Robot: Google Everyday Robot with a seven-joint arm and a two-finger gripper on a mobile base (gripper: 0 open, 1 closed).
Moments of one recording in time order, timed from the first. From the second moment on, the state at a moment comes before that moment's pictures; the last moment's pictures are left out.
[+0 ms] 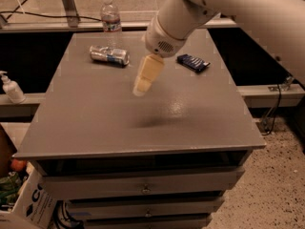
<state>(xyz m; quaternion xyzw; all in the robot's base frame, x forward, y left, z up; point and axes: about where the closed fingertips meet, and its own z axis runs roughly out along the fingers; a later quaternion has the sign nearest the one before) 0.599 0.019 0.910 -0.66 0.69 0.09 0.28</state>
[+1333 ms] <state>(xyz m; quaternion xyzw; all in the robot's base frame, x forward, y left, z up) 0.685 0.089 0.871 -0.67 0.68 0.10 0.29</state>
